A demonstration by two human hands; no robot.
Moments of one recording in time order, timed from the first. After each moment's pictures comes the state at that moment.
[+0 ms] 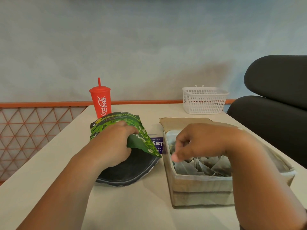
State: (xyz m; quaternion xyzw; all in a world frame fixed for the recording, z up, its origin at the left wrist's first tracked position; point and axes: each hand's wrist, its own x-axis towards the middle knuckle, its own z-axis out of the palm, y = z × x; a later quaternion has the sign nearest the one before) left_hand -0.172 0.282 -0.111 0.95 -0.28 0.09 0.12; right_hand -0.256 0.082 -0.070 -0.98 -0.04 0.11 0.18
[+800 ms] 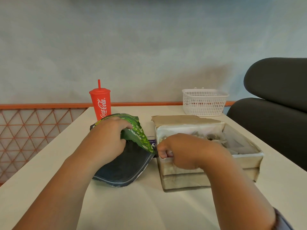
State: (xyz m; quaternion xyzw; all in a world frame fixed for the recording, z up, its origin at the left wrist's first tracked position) left_hand -0.168 0.287 -0.109 0.93 -0.25 0.18 0.21; right_hand -0.234 0.104 -0.098 -0.99 -0.13 0.07 0.07
